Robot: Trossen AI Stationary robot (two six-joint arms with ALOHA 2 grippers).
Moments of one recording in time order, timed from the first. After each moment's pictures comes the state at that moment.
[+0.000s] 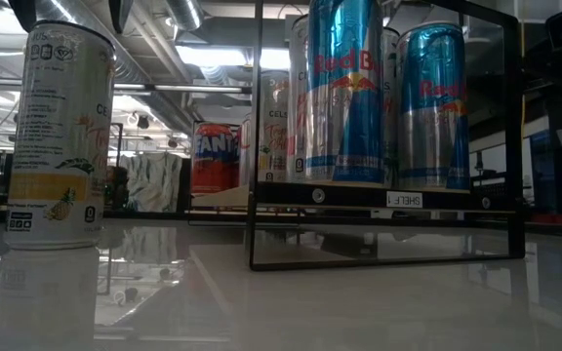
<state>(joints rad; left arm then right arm) -0.45 1.58 1.48 -1.30 -0.09 -2.25 0.10 0.02 0.01 0.02 -0.09 -0.14</state>
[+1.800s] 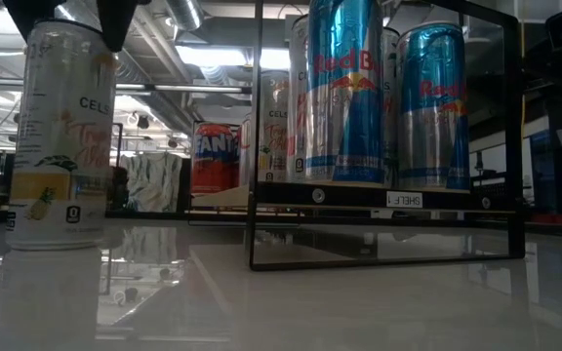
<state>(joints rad) -0.45 1.65 1.48 -1.29 -0.09 -1.88 0.10 0.02 0.01 0.02 -0.09 -0.14</state>
